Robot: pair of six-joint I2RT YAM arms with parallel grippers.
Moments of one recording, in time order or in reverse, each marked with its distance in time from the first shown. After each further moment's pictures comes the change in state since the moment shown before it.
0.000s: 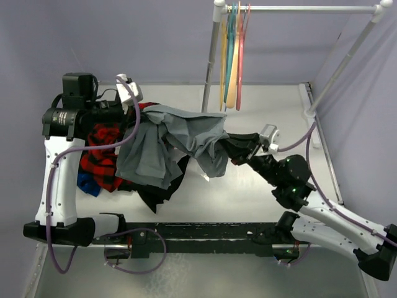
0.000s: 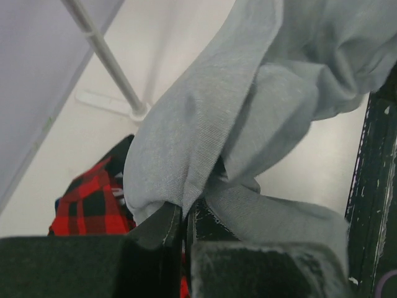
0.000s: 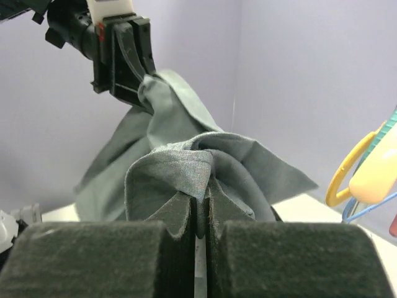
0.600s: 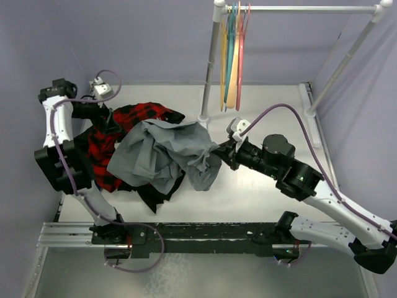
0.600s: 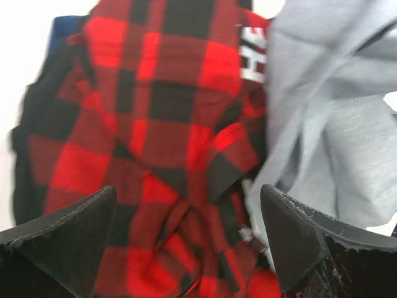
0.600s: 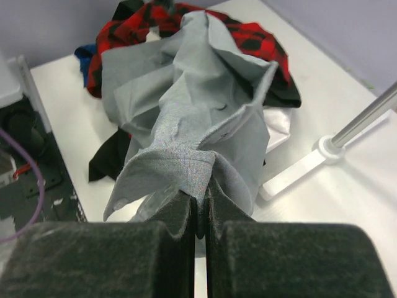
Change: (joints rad) left arm 0.383 0.487 -0.092 -0.155 -0.044 0.463; right arm 0.001 0.104 0.399 -0.925 -0.029 -0.076
